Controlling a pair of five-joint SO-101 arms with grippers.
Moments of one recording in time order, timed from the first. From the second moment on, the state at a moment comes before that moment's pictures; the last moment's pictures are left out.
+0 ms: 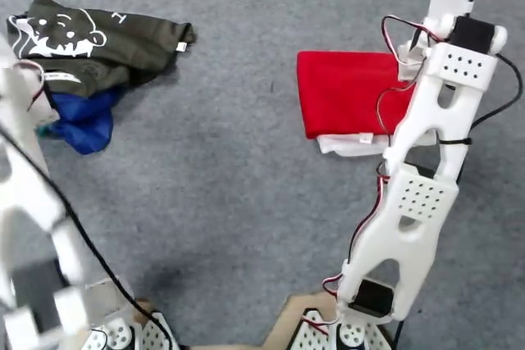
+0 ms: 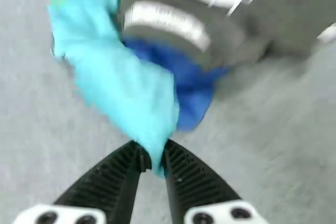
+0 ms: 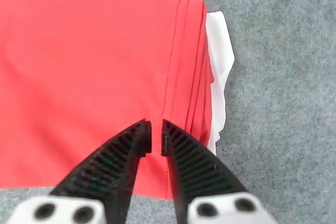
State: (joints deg) left arm -27.5 -17.7 -4.8 83.6 0.1; right arm 19.2 46.5 -71.3 100.7 16.3
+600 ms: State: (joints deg) left arm 32.9 -54.0 -5.3 80.6 -0.4; right arm 18.8 46.5 -71.3 100.8 16.3
